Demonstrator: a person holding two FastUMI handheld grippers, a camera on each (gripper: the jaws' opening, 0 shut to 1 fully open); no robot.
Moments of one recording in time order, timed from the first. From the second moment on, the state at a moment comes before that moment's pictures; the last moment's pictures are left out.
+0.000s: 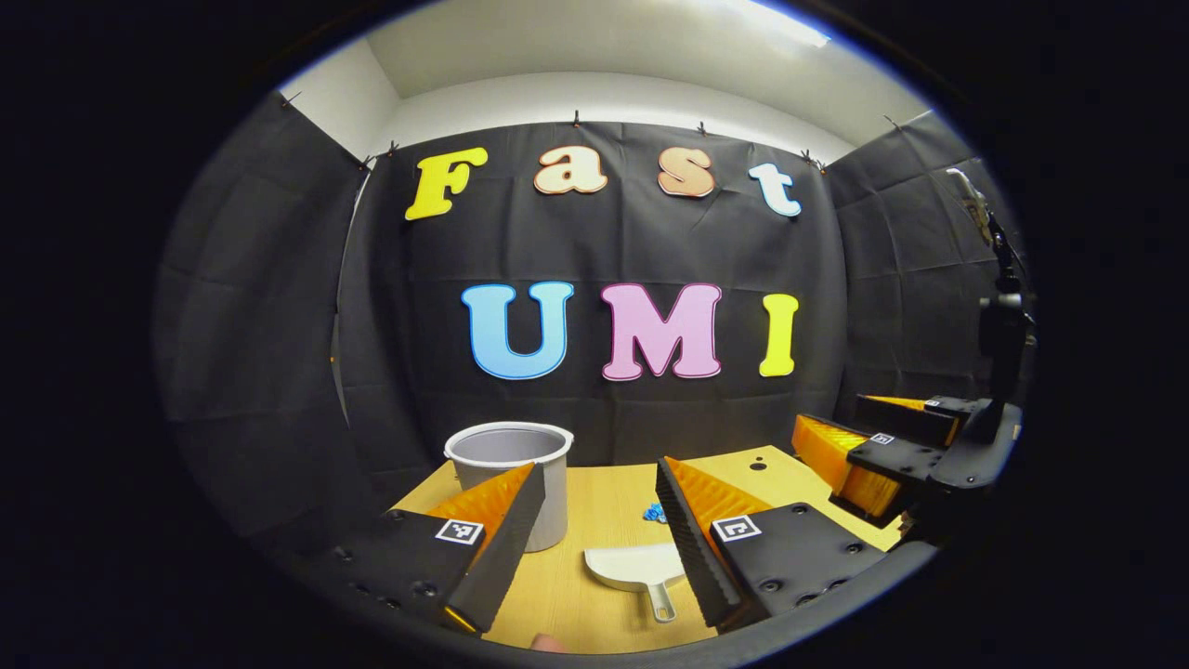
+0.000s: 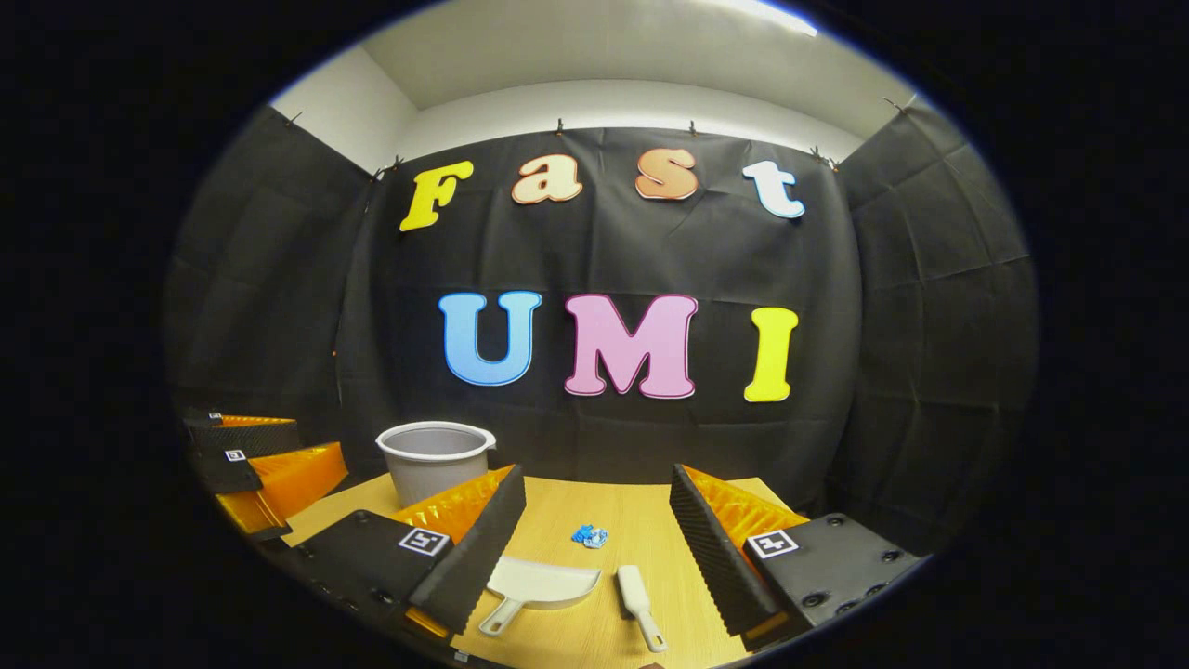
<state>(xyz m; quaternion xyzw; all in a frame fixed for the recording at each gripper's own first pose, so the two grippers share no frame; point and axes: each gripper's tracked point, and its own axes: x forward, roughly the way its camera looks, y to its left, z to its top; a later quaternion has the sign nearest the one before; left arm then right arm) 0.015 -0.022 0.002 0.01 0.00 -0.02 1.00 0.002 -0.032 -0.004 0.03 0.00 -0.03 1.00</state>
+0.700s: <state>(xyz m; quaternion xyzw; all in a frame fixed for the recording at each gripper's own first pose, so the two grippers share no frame) 0.025 -0.032 -0.004 0.00 0.00 -0.04 1.00 0.003 -0.029 -0.017 0.01 0.02 -0.03 1.00</state>
